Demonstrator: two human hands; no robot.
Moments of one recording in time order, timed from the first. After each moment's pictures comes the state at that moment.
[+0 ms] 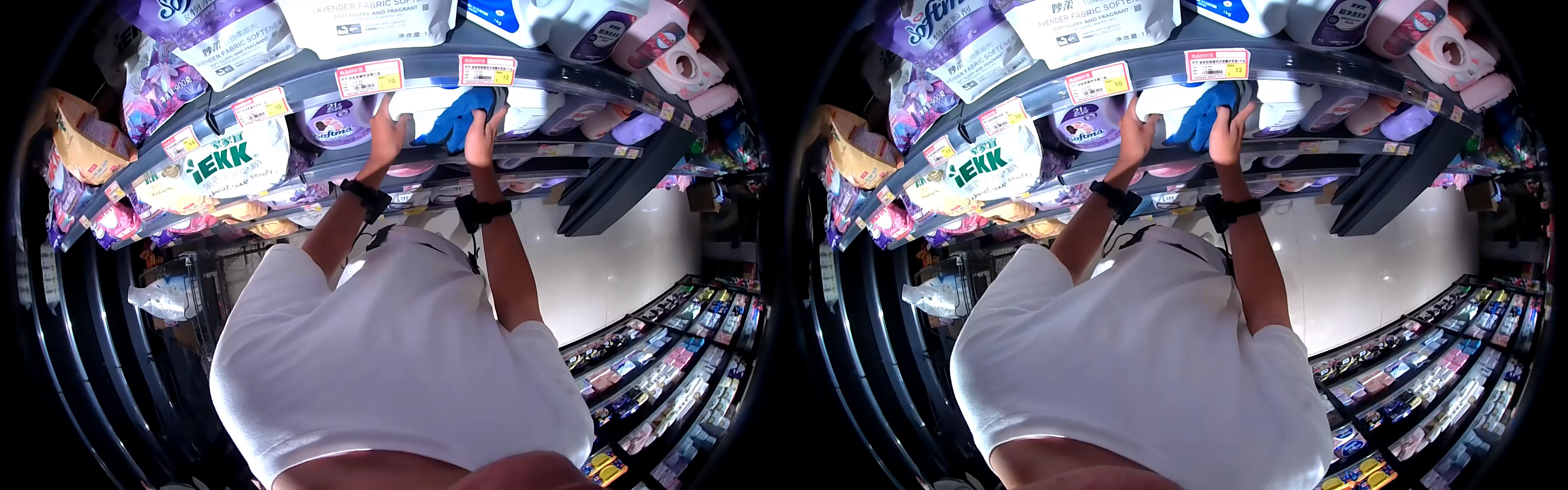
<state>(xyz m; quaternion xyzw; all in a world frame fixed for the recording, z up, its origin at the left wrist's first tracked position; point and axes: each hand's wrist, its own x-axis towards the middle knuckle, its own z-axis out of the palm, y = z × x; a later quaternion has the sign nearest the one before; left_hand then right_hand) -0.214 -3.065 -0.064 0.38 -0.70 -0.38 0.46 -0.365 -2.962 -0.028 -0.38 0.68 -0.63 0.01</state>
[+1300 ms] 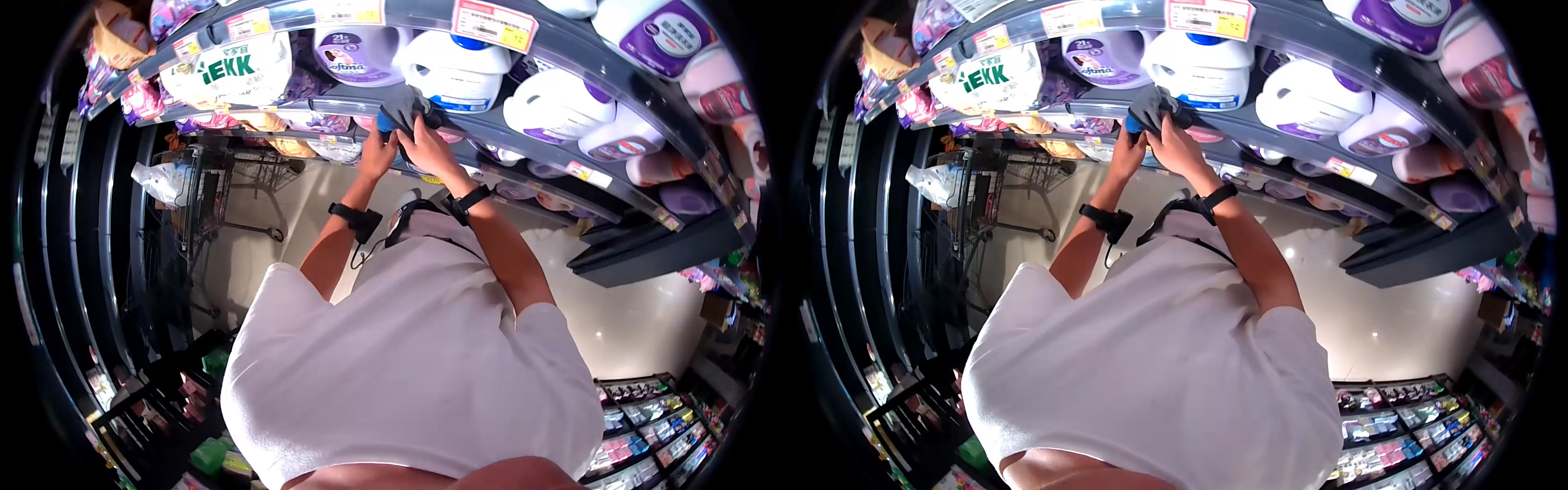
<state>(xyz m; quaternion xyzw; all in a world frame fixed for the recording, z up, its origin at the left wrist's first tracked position) -0.165 -2.952 -0.157 0.56 -0.58 -0.40 0.43 -0.313 -2.939 -0.112 -0.66 0.58 -0.32 0.35</state>
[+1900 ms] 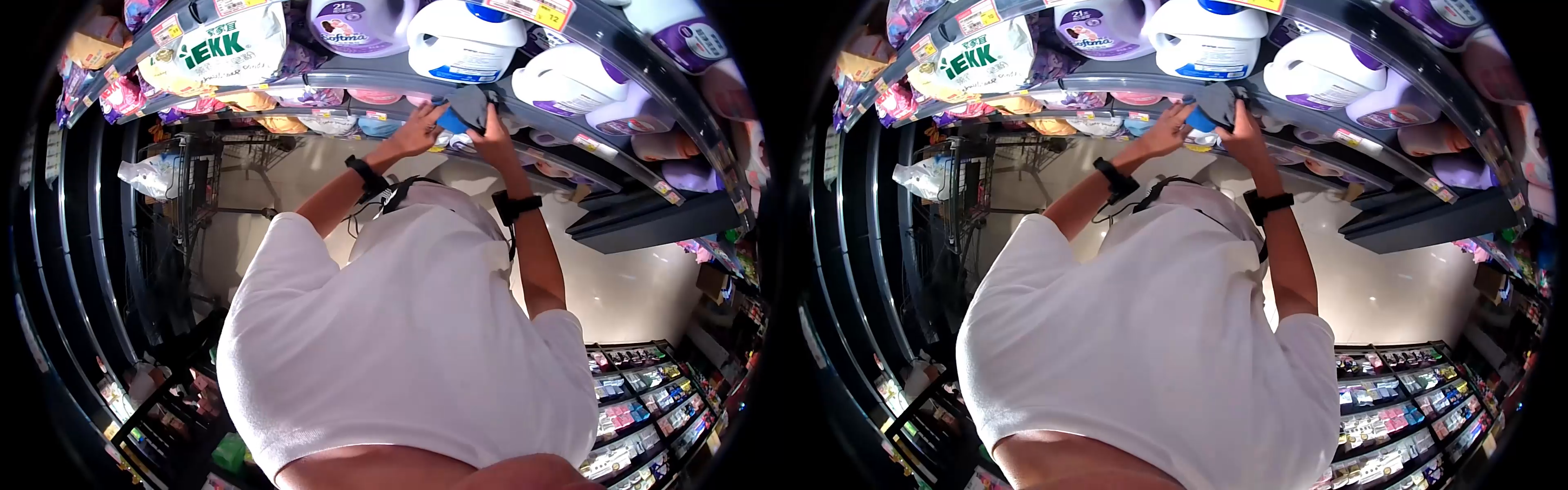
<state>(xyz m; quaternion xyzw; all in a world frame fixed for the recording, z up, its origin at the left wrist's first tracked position) -0.199 -2.944 -0.168 0.38 -0.84 -0.33 0.18 -0.412 -2.889 -0.141 -0.63 0.65 -0.32 0.28</state>
